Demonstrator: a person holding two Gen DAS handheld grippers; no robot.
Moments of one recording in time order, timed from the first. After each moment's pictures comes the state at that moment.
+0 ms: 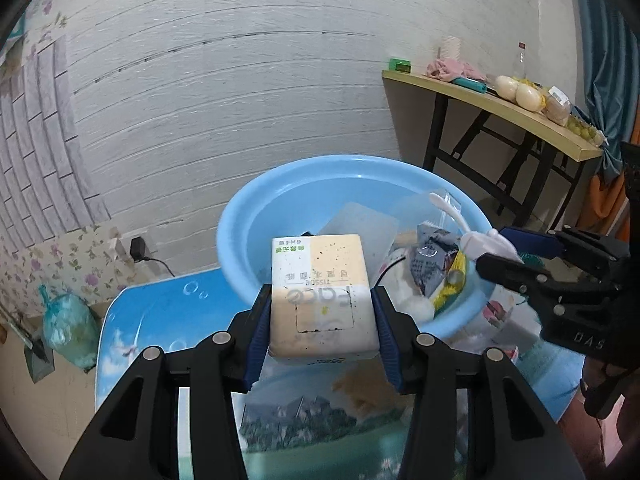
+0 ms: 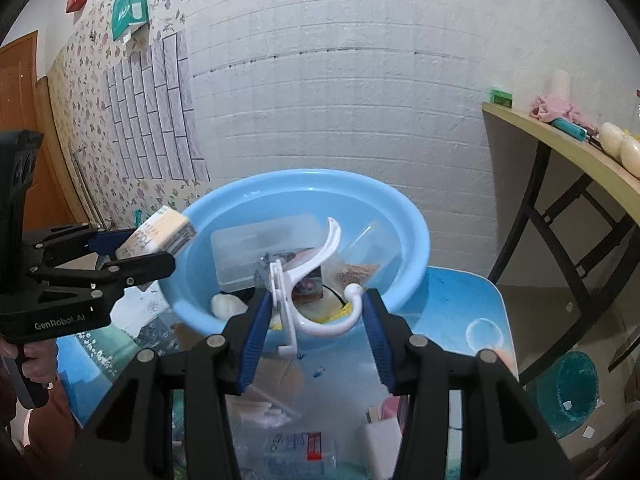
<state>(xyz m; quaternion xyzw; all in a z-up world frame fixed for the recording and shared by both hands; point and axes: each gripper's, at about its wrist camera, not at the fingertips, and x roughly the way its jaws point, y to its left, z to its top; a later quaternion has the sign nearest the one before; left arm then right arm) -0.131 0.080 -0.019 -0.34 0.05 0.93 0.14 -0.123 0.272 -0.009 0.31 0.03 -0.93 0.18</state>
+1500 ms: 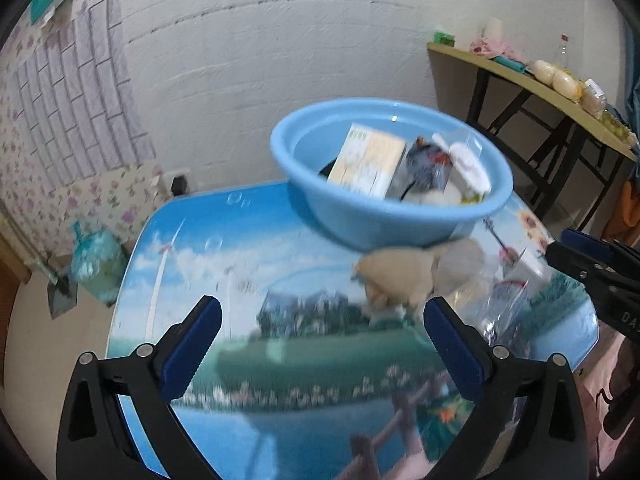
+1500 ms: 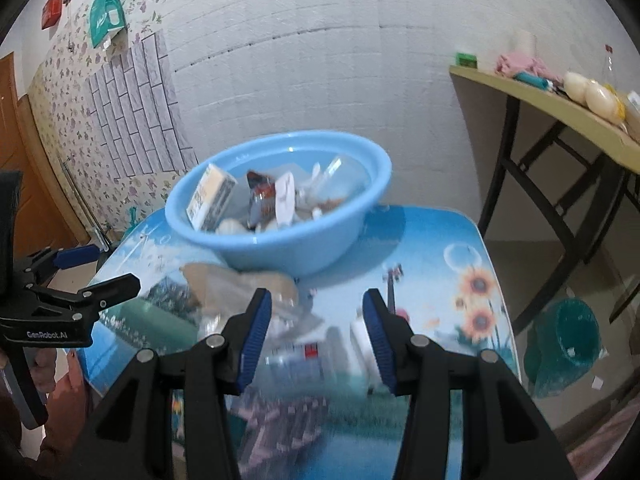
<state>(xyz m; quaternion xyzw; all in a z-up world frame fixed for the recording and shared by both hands) -0.056 0.061 -0.047 -0.41 0.02 0.91 0.05 -0.062 0.301 -0.021 0.35 -0.01 -0.92 0.15</state>
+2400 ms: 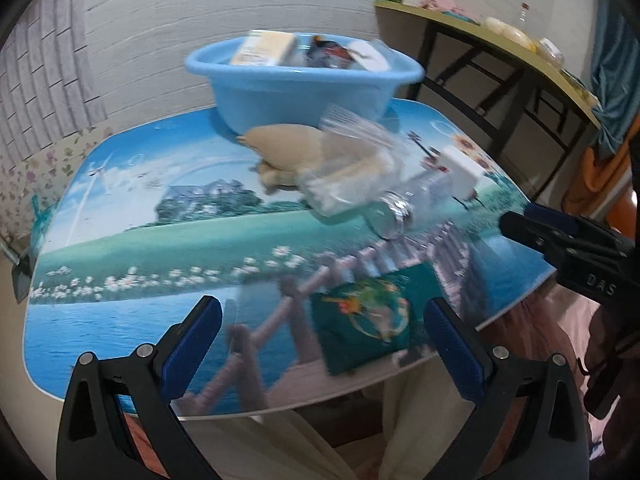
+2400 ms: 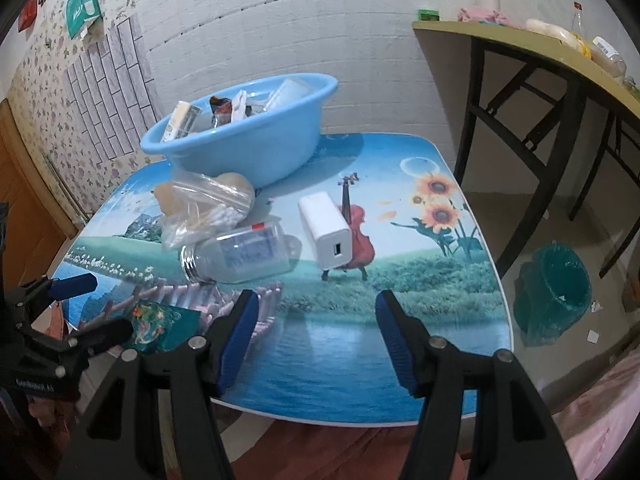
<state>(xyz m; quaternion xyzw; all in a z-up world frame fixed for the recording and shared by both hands) 0.006 0.117 -0.096 -0.45 0.01 0.88 0.13 -0.015 0.340 -0.067 0.40 -0.02 -0.91 0.12</state>
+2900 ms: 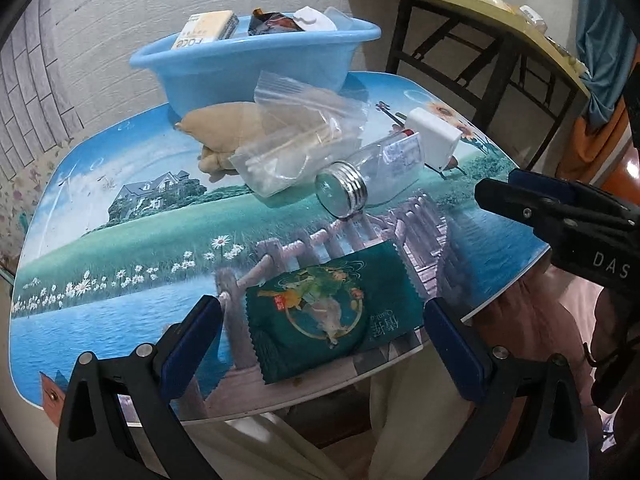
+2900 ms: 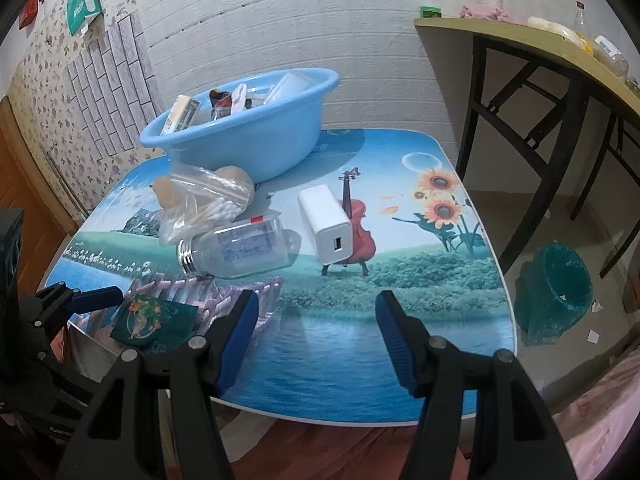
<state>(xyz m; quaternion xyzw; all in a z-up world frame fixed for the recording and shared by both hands) 0.005 0.148 -0.115 -0.47 0.04 0.87 0.15 -0.016 0.338 -0.070 0.40 -0.02 -0.91 0.12</state>
